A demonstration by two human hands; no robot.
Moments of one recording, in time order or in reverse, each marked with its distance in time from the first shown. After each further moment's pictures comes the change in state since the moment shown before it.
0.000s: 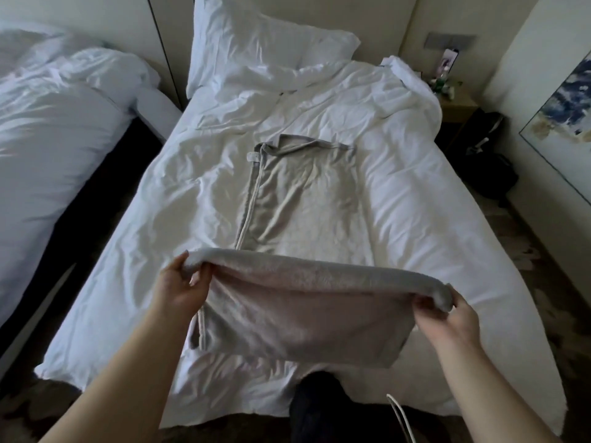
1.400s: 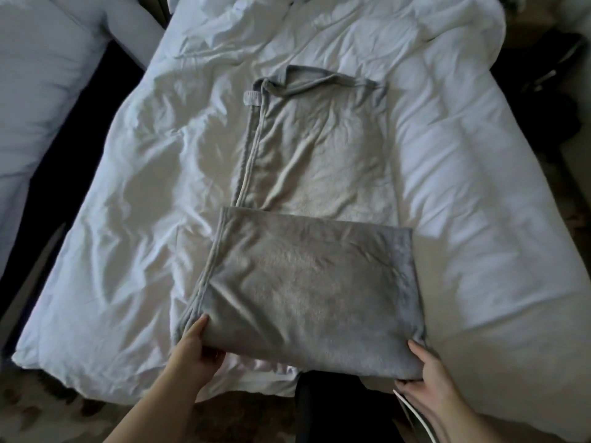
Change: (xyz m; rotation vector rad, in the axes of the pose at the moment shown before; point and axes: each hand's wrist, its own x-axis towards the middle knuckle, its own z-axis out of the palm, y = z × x) left_hand 0.113 -0.079 -0.111 0.382 0.521 -0.171; right_hand 0.103 0.069 -0.096 -0.725 0.412 0.260
